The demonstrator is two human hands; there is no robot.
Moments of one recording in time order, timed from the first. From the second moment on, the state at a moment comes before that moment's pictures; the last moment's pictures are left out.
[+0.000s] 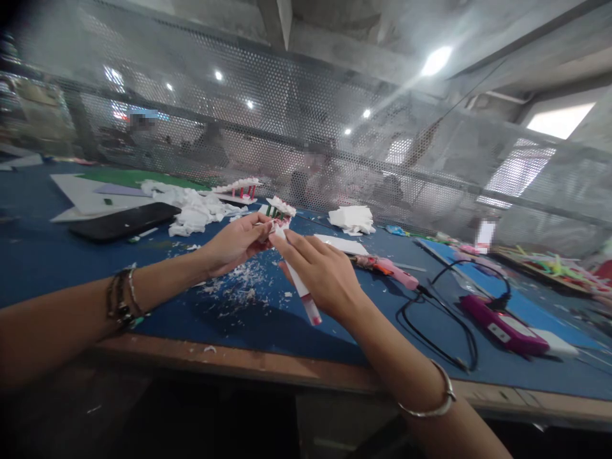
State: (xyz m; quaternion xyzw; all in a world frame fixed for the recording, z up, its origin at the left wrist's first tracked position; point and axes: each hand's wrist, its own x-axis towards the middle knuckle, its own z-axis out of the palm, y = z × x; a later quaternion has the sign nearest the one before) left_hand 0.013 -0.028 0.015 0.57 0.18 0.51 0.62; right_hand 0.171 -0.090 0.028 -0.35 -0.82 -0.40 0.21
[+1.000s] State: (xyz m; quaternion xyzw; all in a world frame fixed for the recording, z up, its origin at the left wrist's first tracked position) left_hand 0.011 -0.032 0.018 0.56 0.17 0.43 0.68; right_hand 0.174 -0.089 0.027 -0.33 -0.82 -0.45 0.11
